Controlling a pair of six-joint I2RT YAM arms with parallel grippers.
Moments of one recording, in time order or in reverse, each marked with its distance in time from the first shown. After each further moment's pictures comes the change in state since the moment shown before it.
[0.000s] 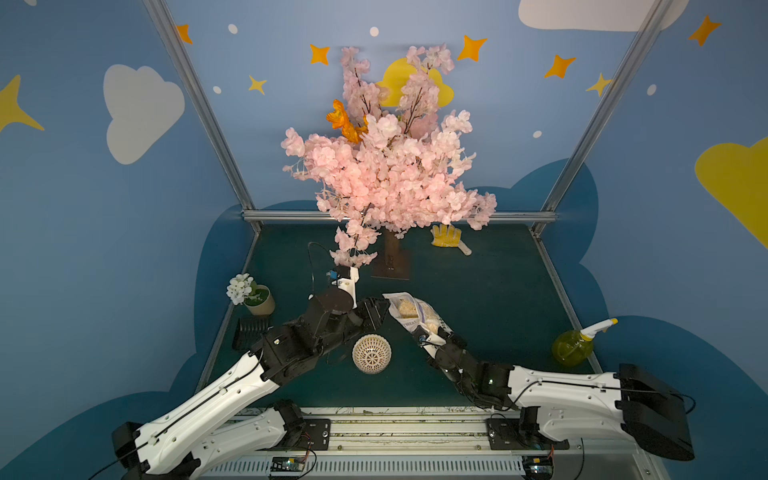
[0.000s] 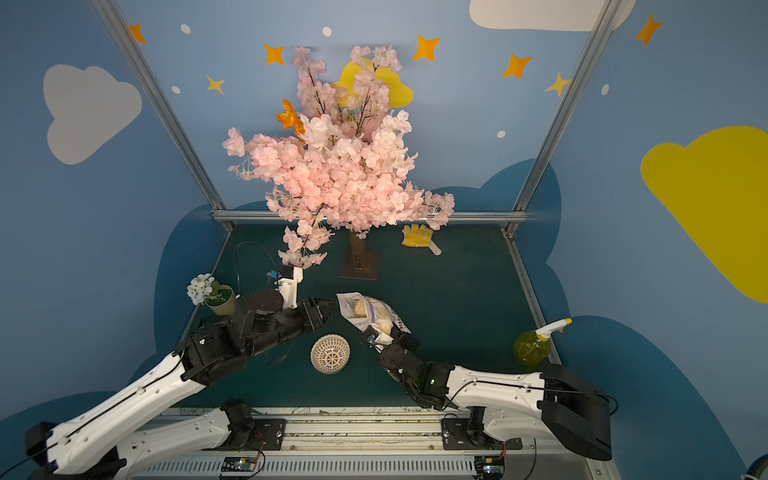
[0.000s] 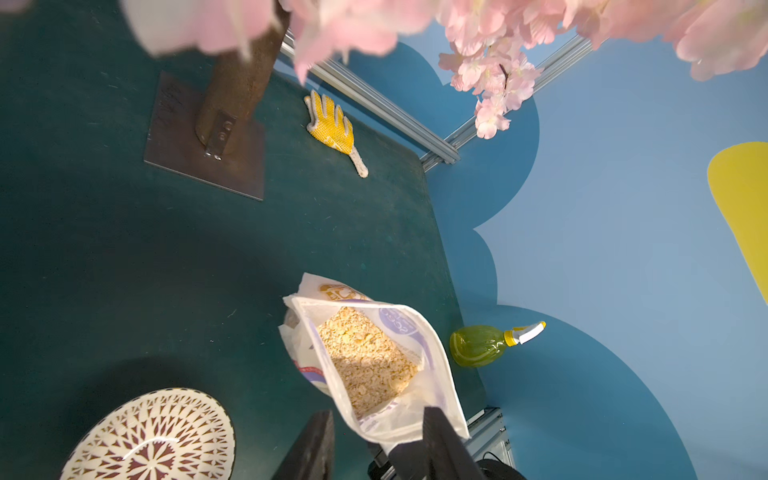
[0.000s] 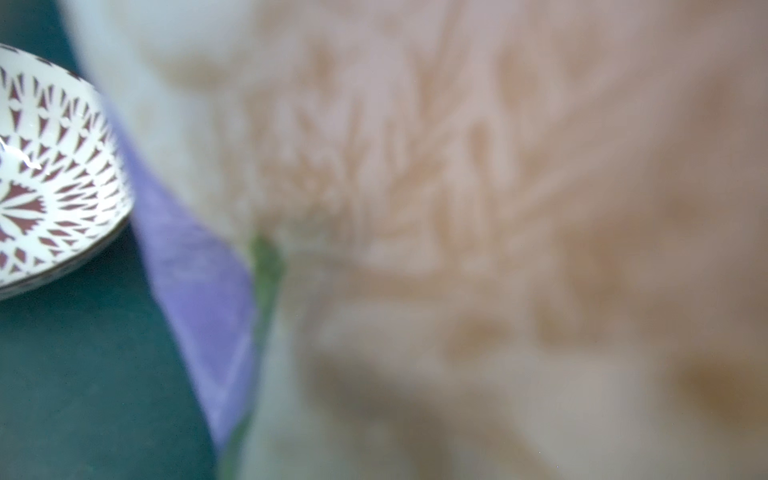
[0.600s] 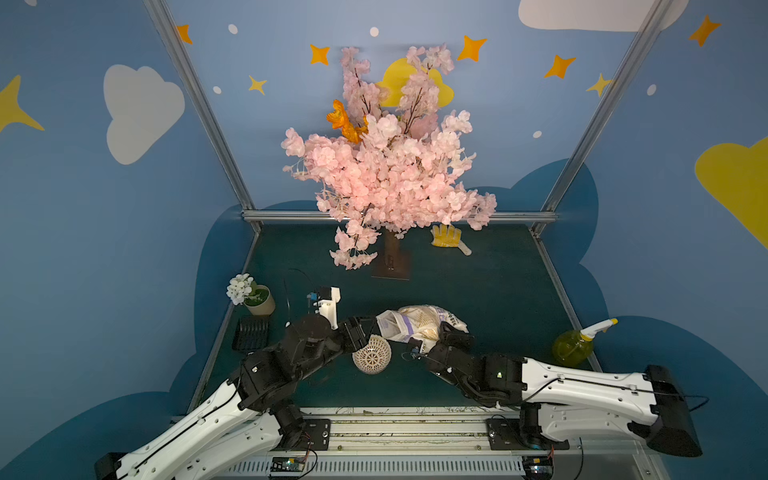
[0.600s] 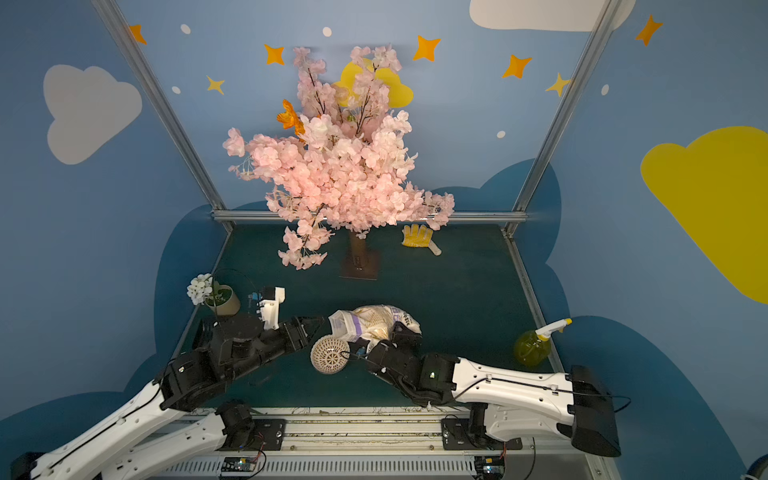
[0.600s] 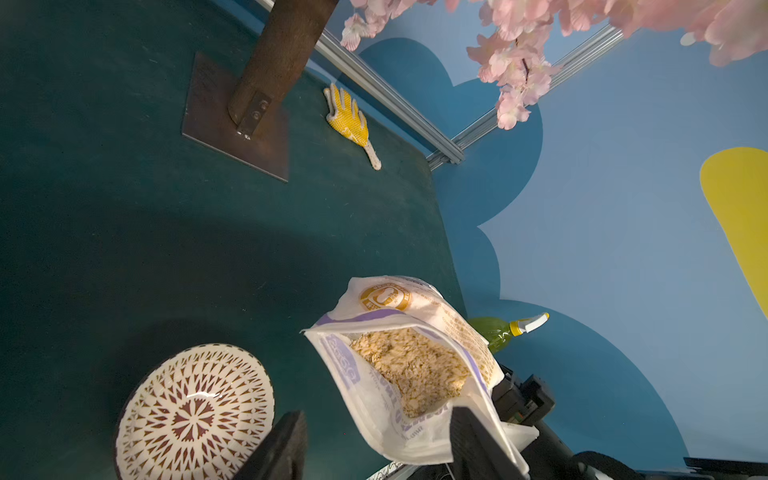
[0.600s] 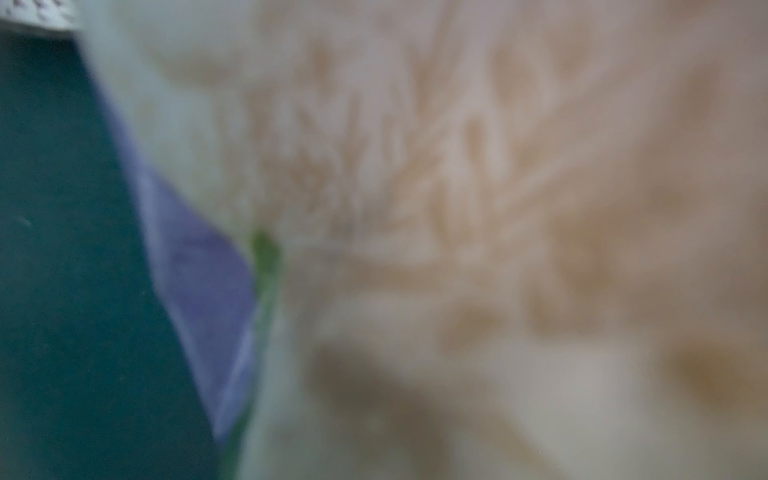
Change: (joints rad) left arm 0.000 -0.230 -0.221 -0.002 0.013 -0.043; right arm 0.108 -0.016 0.288 -0.661 0.125 -0.231
